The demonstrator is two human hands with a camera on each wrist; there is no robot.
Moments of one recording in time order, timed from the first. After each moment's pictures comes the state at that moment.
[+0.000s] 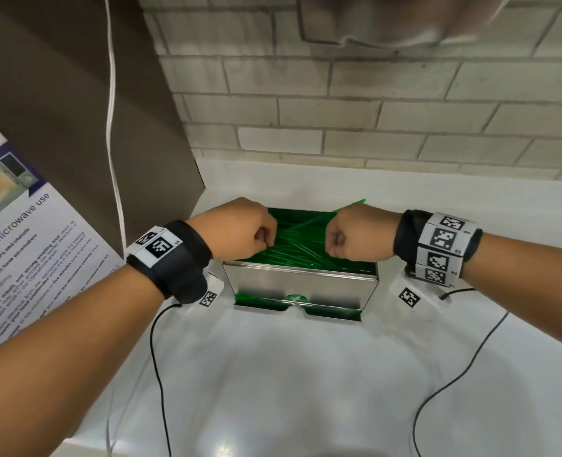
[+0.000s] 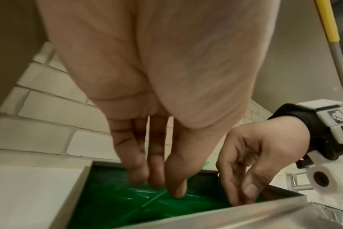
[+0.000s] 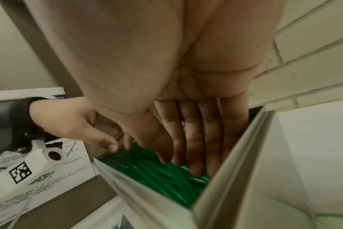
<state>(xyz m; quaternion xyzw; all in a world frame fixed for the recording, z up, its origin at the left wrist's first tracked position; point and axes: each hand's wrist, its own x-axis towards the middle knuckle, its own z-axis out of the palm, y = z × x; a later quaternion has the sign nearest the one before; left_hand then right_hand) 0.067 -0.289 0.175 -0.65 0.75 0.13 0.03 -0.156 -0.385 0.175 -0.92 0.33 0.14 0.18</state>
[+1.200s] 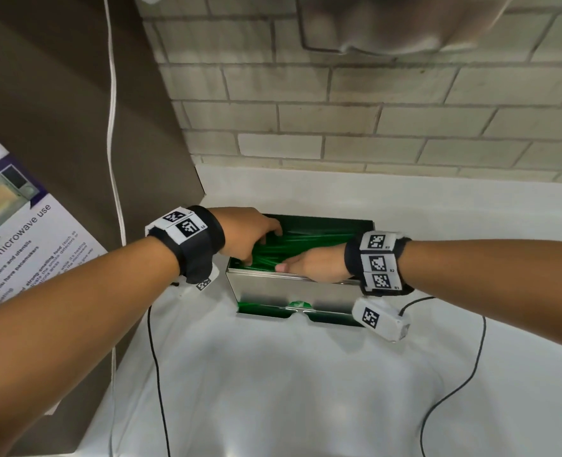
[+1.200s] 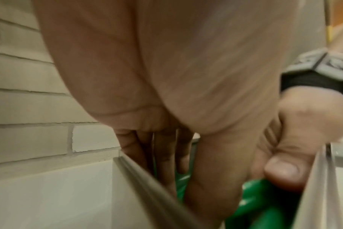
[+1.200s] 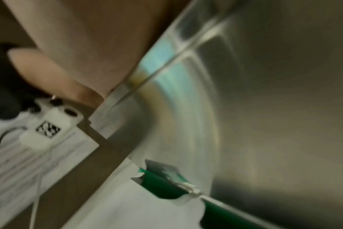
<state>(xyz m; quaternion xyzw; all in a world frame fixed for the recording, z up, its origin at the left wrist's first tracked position) 0.080 -0.325 0.164 -0.63 0.72 0.18 0.20 -0.101 -0.361 0.137 -0.84 0.33 0.26 0.35</state>
